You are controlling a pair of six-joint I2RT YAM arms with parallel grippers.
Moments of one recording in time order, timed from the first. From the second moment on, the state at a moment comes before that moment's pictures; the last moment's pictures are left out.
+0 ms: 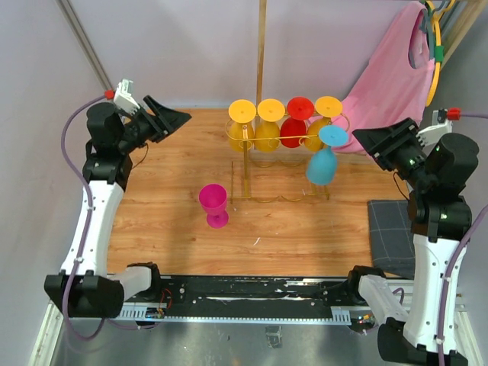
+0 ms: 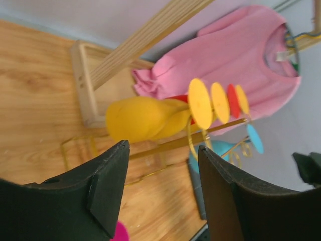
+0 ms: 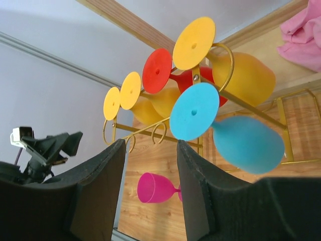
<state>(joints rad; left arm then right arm) 0.01 1.18 1.25 -0.14 0.62 -0.80 -0.14 0.85 1.35 -0.65 -0.46 0.82</state>
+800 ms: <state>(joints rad) -0.31 0.97 1.00 -0.74 0.20 -0.44 -0.14 0.92 1.31 -0.47 -0.51 0.86</state>
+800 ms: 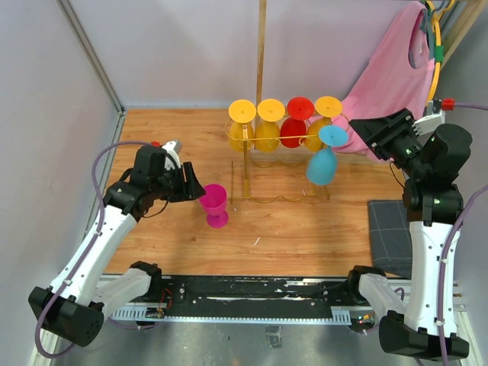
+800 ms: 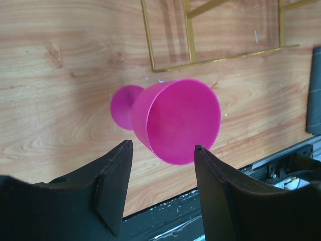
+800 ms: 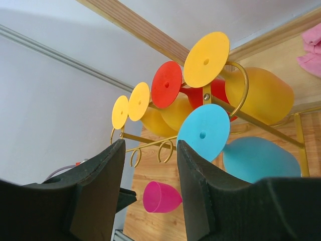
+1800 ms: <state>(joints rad) -0.48 1.15 0.99 -0.76 -0.03 -0.44 -0.14 0.92 1.26 -0.45 -0.52 0.86</state>
